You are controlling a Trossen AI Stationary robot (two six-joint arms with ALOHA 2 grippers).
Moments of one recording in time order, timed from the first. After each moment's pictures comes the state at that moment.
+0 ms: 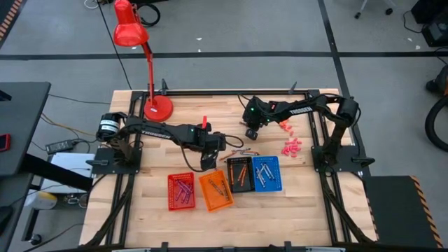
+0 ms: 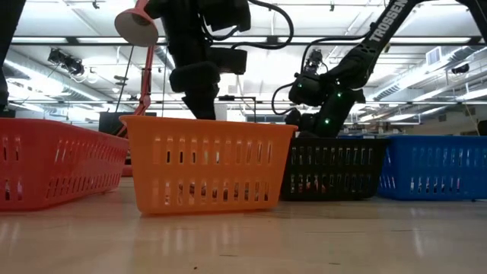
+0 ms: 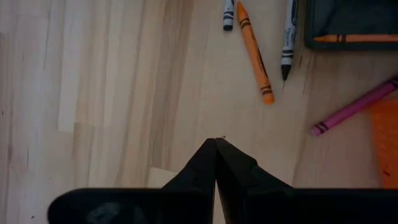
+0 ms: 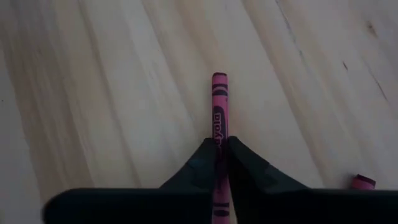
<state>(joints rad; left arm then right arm) -0.02 1.77 1.30 -0.76 -0.27 -0.07 -0.50 1.78 0.88 -0.16 -0.04 -0.11</state>
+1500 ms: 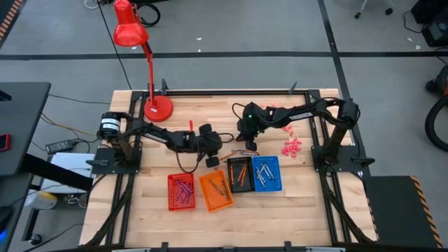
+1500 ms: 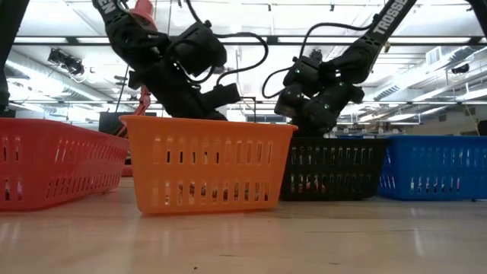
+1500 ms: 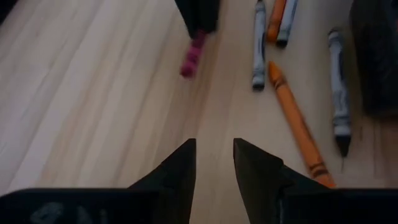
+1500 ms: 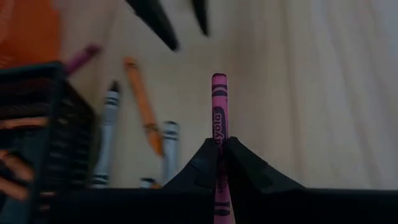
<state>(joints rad) 0.05 1.78 0.84 0.15 -0.28 0.01 -0.38 1.76 0.88 -0.01 -0.41 -0.21</state>
